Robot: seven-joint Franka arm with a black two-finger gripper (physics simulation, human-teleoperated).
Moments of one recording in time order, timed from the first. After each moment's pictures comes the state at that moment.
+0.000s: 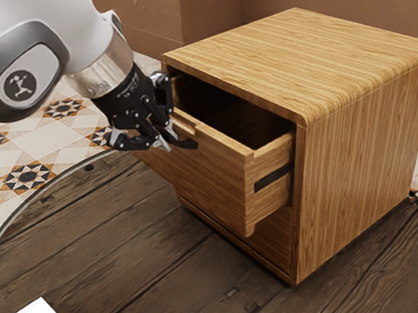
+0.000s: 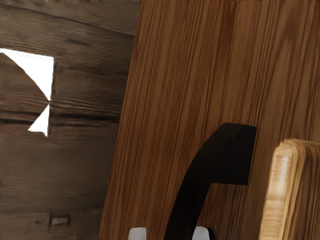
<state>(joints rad) -0.07 -0.33 0.05 -1.98 0.01 2.16 -1.68</state>
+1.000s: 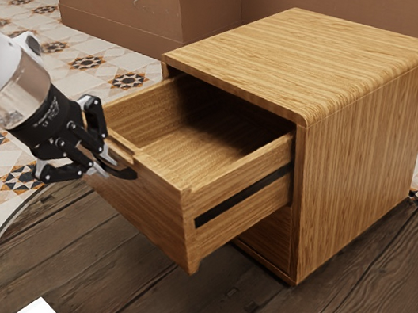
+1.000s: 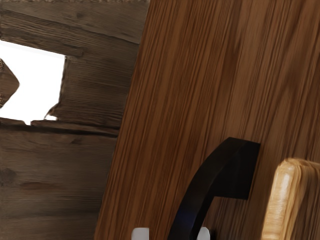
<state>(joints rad) -0.04 -0.66 0.04 -2.24 0.01 2.11 -1.72</state>
